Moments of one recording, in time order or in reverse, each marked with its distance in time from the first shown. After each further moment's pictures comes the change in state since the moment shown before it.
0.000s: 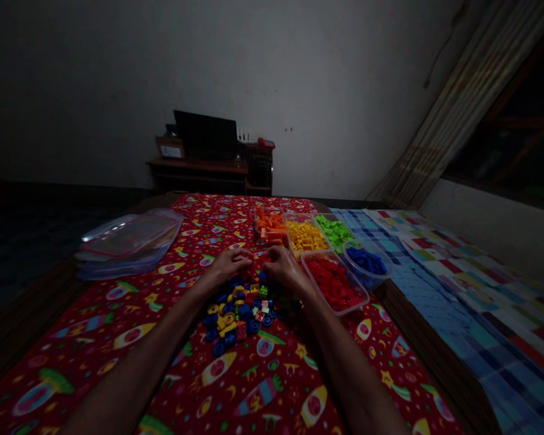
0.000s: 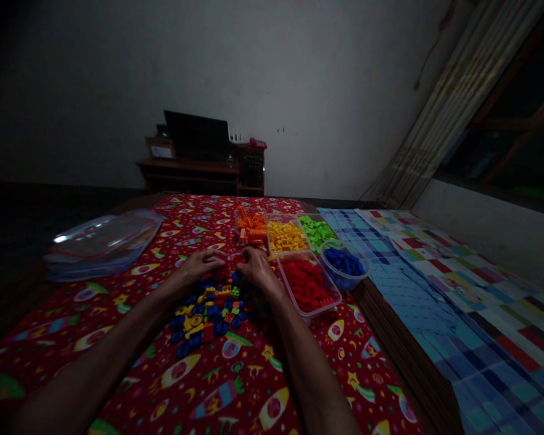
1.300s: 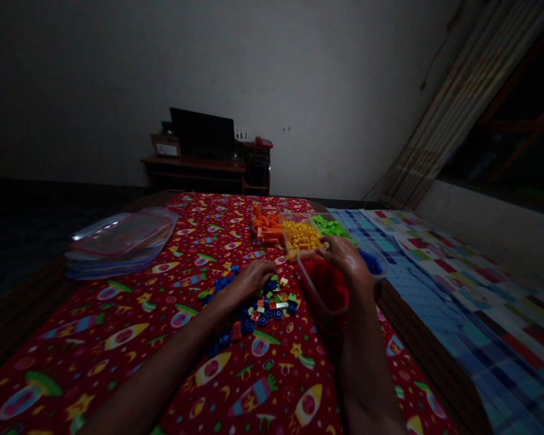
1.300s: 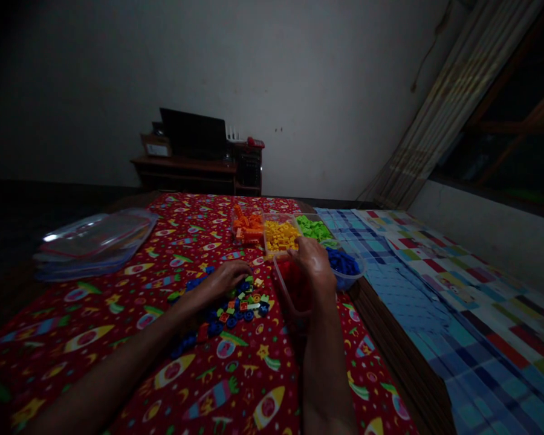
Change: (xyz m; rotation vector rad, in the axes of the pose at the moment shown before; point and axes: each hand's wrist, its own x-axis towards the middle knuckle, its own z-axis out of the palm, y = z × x) left_hand 0.017 -0.026 0.062 0.604 -0.170 0.488; right_hand -0.048 -0.020 -0.137 -0.629 0.058 0.235
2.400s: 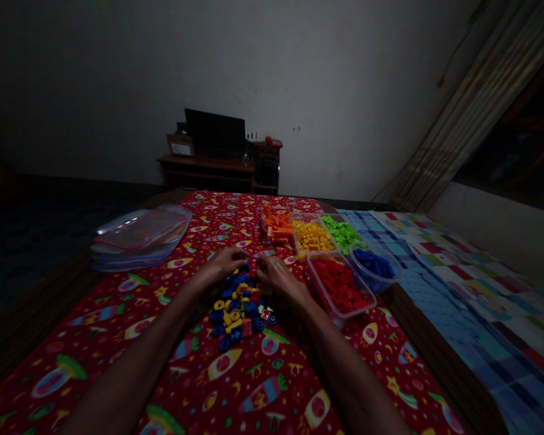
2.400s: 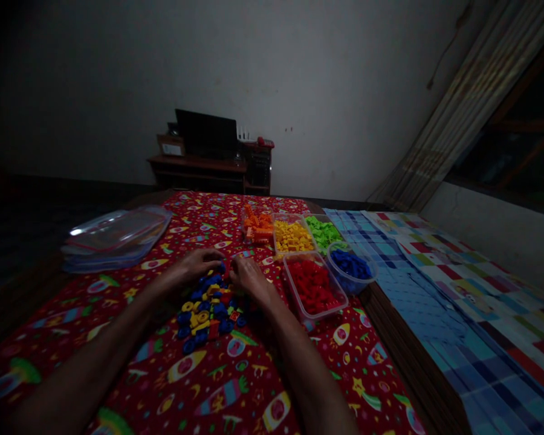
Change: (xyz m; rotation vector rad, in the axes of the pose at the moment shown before) left_hand -0.027 -0.027 -0.082 -0.306 0.149 -0.469; right_hand 0.017 -0.099 0.126 0.303 -0.180 -0.492
